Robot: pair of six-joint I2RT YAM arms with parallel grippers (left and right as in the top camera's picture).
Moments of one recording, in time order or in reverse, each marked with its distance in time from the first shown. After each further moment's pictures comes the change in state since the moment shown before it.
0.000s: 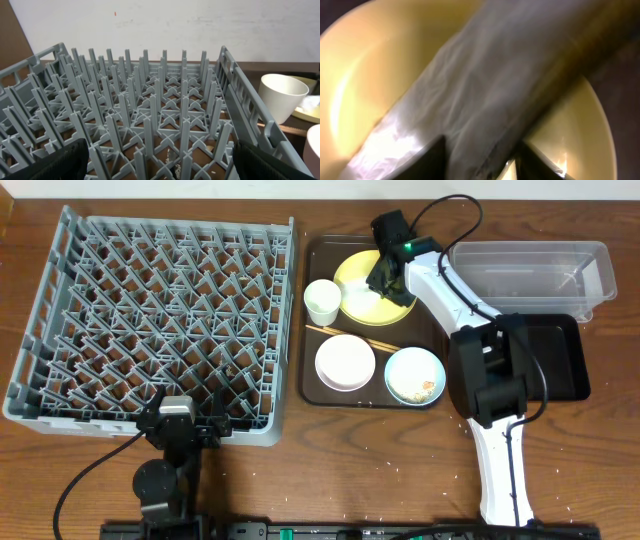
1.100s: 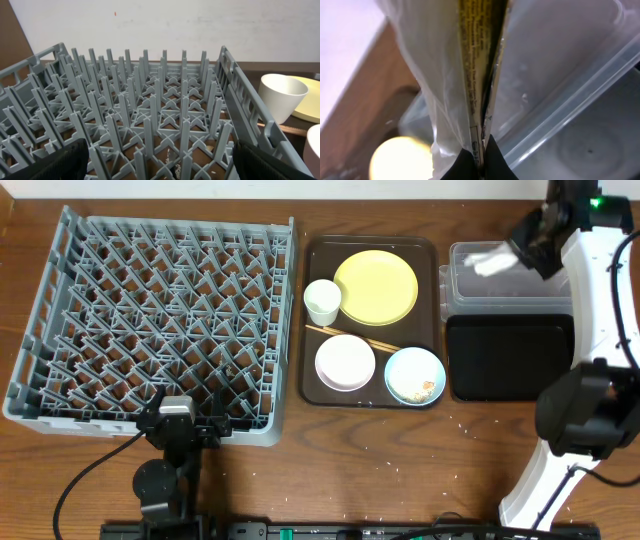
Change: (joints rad) left arm 0.000 0.000 0.000 0.000 0.000 0.000; right arm -0.451 -0.320 0.056 -0.274 -0.046 -0.061
